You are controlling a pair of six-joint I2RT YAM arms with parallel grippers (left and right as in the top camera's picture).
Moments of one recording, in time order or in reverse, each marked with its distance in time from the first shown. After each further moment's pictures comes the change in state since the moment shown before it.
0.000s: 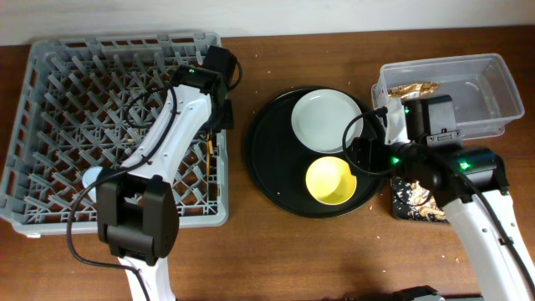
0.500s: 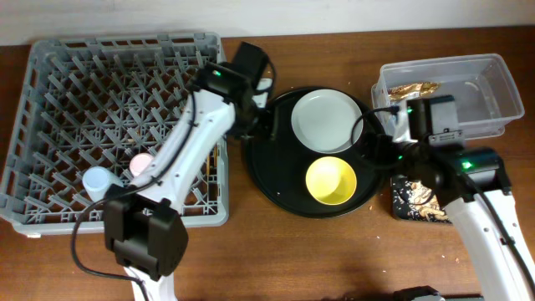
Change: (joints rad) left arm -0.151 -0.057 0.085 -0.060 0.443 0.079; right arm -0.025 0.000 0.000 -0.006 0.118 0.130
